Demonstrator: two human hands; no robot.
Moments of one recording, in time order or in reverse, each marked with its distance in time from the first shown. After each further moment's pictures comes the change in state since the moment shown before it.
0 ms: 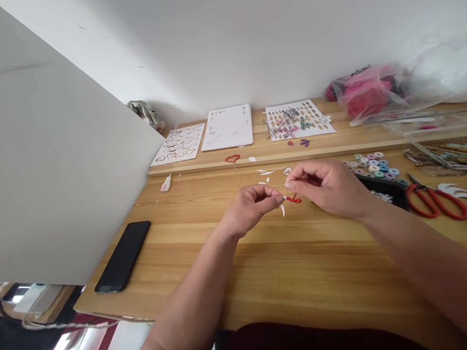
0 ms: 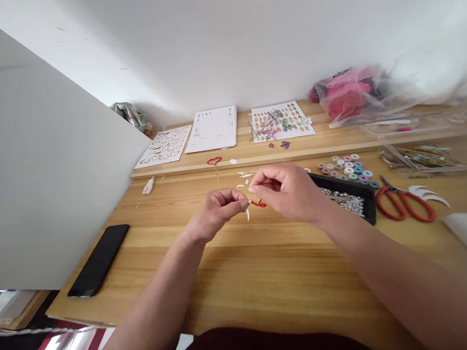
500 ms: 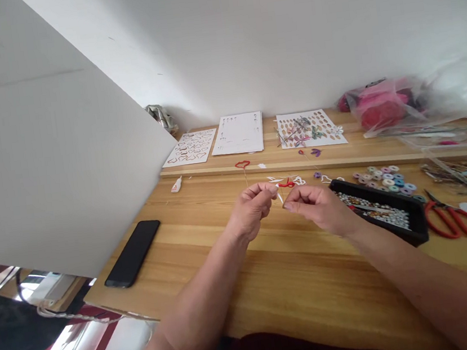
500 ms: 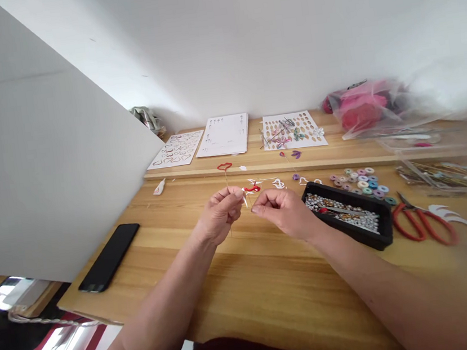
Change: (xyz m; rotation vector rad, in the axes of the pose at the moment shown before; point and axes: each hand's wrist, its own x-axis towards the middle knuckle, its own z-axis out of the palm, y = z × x) left_hand 0.004 -0.002 0.000 -0.361 0.226 0.024; right_hand -0.001 0.030 0.032 0.310 -0.131 0.210
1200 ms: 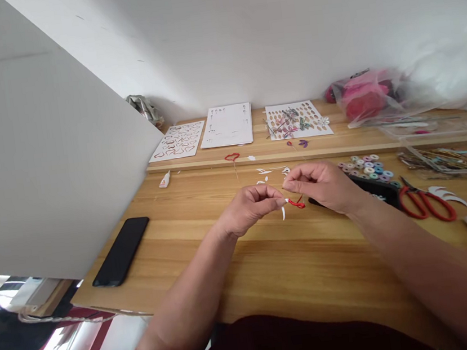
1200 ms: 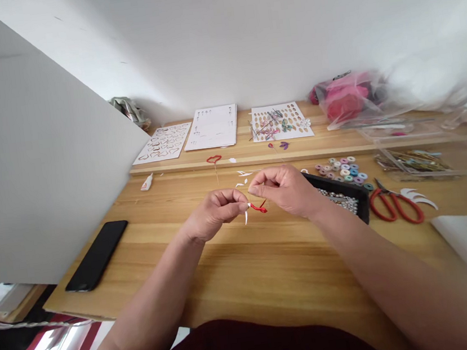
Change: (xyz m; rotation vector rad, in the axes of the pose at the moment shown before) left_hand -0.010 0.006 0.000 0.282 -0.309 -0.092; right_hand -0.003 -0.025 -0.027 -0.105 0.063 -0.055
